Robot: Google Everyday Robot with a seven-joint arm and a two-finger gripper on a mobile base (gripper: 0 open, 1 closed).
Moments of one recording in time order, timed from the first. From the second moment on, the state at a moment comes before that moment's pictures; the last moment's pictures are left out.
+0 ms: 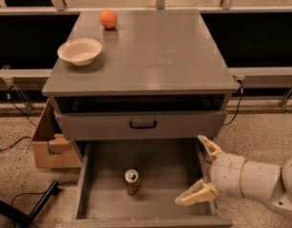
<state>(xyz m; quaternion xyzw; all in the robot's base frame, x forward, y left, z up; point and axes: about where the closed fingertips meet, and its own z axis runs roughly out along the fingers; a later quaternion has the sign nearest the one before) 0.411 -0.129 0.718 -0.49 0.72 0.17 0.47</state>
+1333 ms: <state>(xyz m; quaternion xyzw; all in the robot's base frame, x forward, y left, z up) 0.503 -0.037 0.495 -0.43 0.68 0.32 0.49</state>
